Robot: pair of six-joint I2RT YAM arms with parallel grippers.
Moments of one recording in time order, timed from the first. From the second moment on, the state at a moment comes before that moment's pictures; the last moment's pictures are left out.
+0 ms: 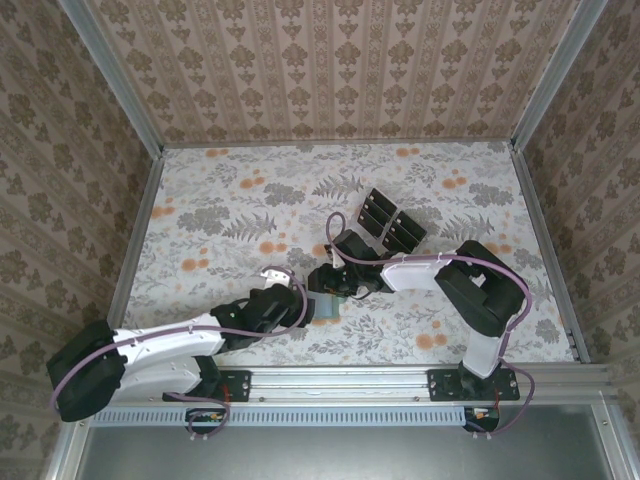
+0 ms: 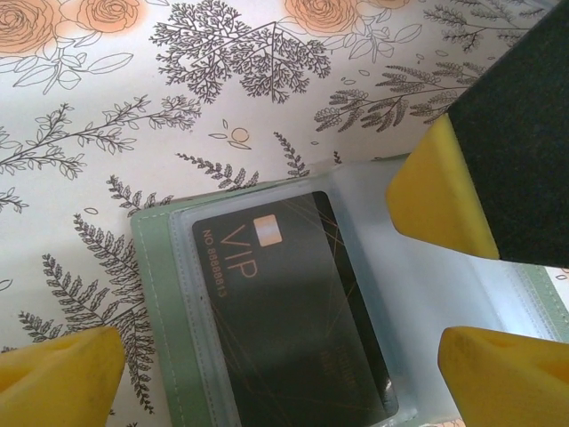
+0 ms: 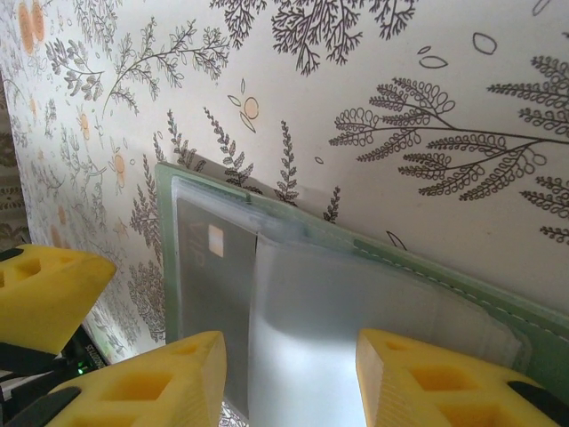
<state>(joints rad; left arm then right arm) -1.06 1.07 0.35 -0.14 -0.37 -0.63 0.76 1.80 0.89 0.04 -0.41 0.88</state>
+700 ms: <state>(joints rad) -1.06 1.11 0.35 -0.11 -0.38 -0.61 0.78 1.85 0.94 0.05 -0.44 0.89</state>
